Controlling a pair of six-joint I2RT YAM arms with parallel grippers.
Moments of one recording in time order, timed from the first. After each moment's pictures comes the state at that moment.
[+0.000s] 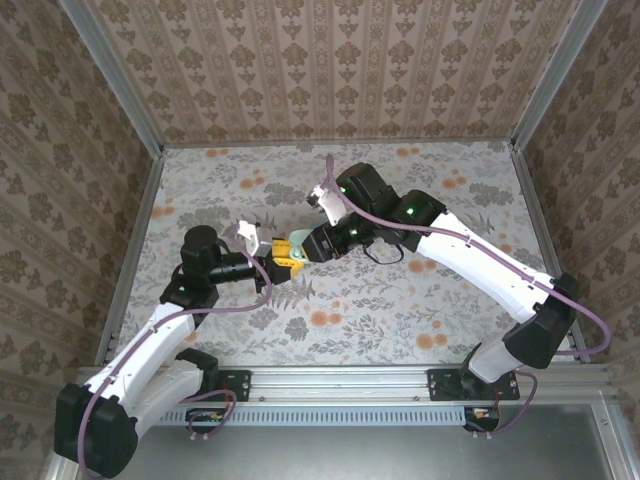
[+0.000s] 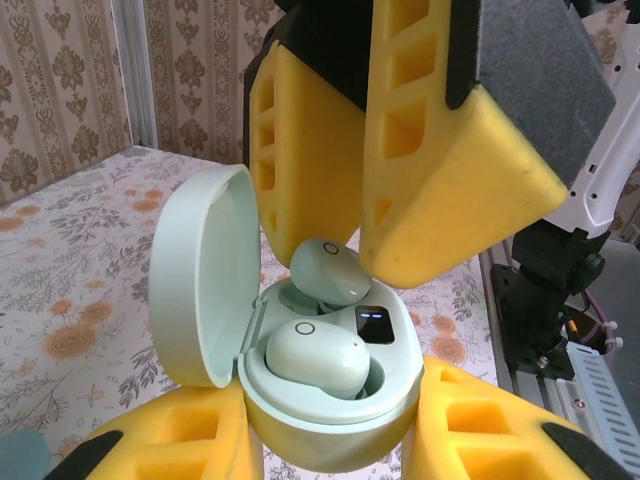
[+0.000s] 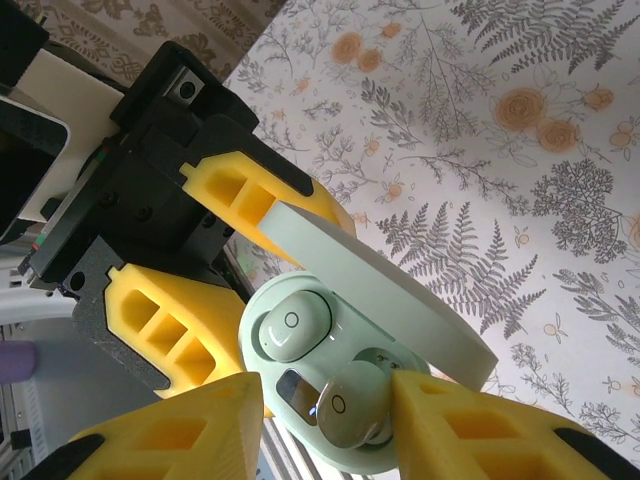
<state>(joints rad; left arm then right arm) -0.43 0.87 0.53 0.17 1.00 0.03 0.78 1.52 1.57 -0.84 -0.42 0.29</state>
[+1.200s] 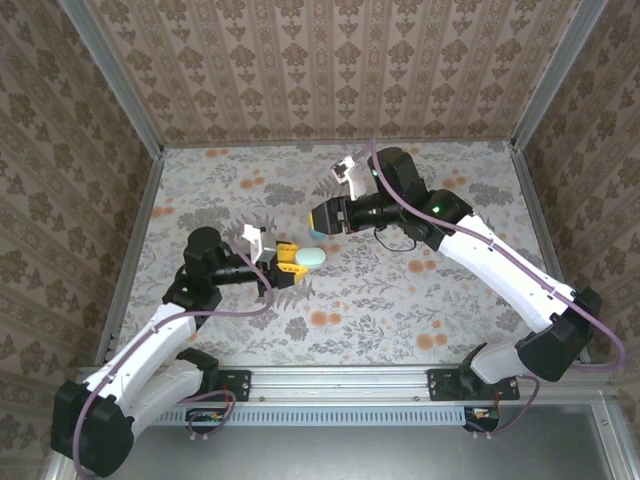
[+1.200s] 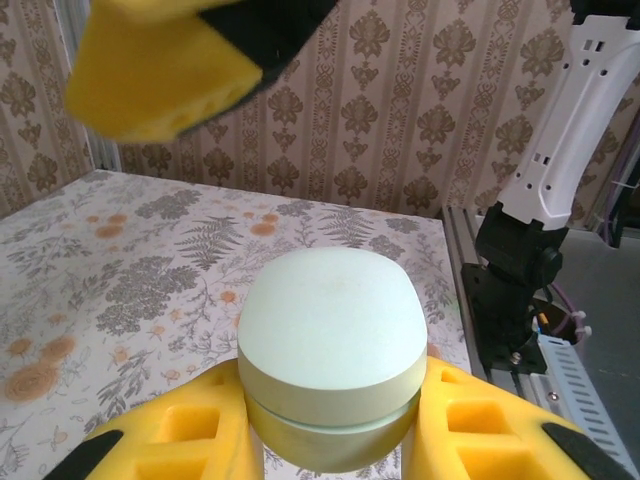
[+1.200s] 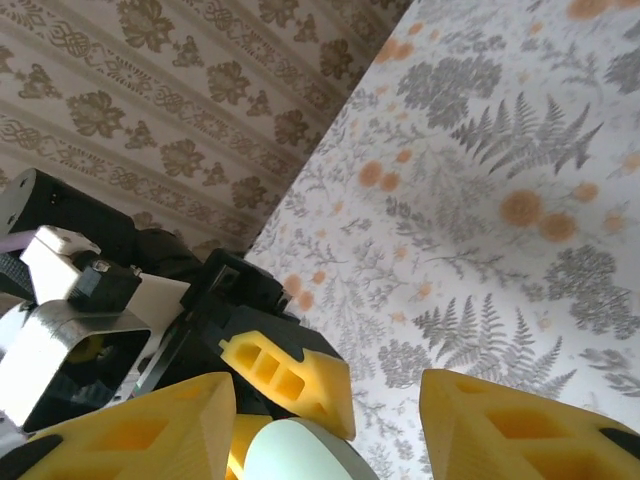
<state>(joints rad) -0.47 0.87 0.53 0.22 1.02 0.05 0.66 1.43 1.45 -0.57 -0.53 0.53</state>
